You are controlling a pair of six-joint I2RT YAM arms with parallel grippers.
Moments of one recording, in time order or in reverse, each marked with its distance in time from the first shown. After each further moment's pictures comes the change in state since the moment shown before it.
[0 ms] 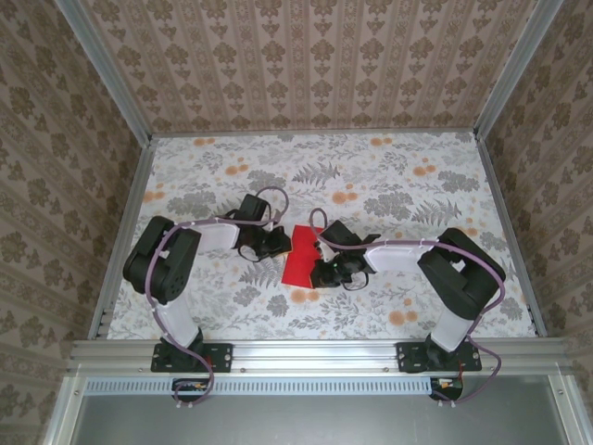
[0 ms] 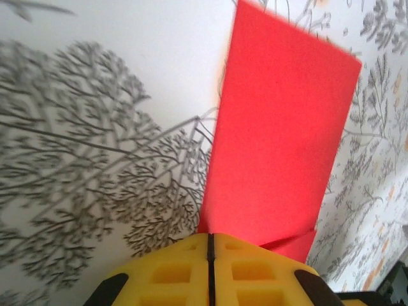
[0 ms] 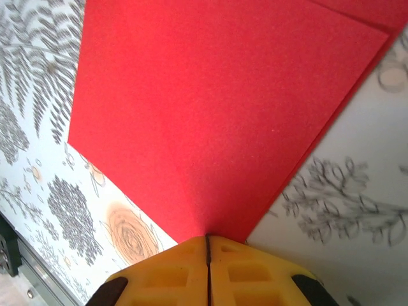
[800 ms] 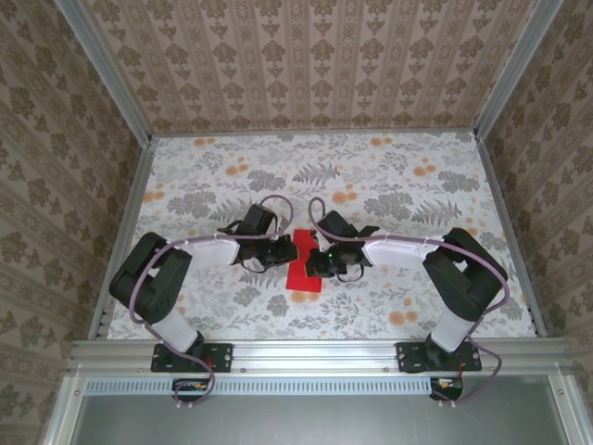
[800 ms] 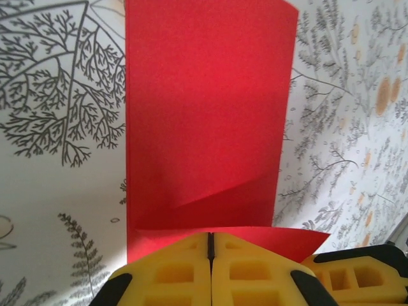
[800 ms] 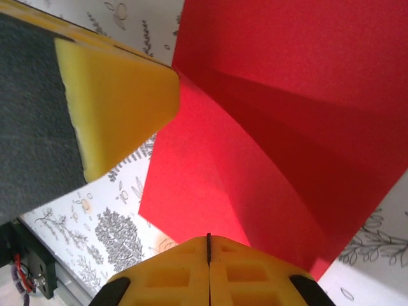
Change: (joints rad) left arm -0.125 -0.118 -0.113 0.082 -0.044 -0.094; right arm 0.001 0.006 0.103 -0.026 0.034 0.063
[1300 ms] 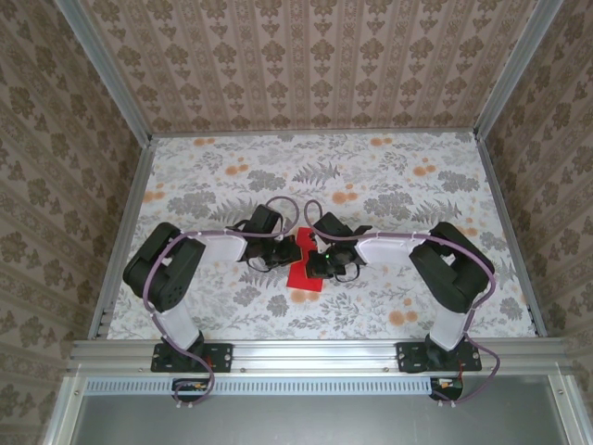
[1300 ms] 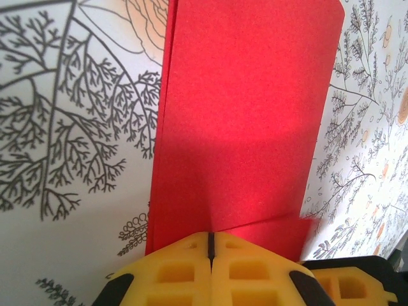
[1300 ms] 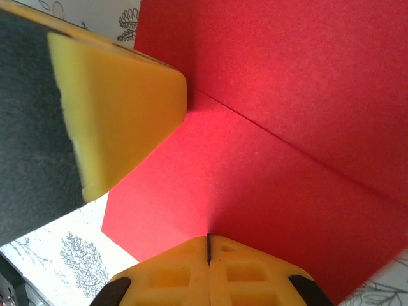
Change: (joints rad) left arm -0.007 0.093 0.037 0.032 0.005 -0.015; right arm 0.000 0.076 0.027 -0.005 0.026 -0.010
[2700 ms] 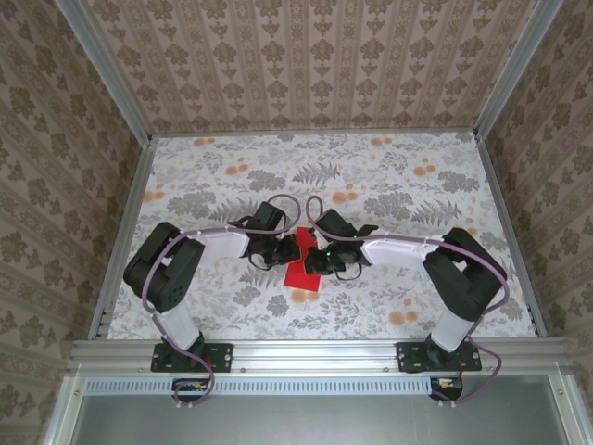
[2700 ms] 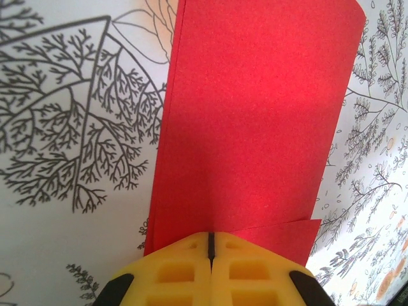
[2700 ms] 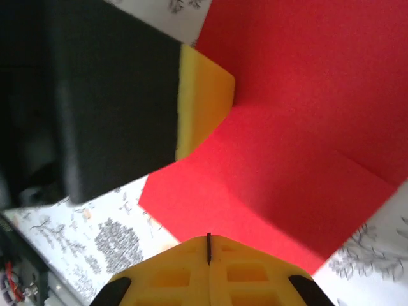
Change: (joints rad) left arm -0.012 0.000 0.059 -0.125 -0.077 0.019; right arm 0.008 -0.067 -0.007 0.010 0.013 -0.018
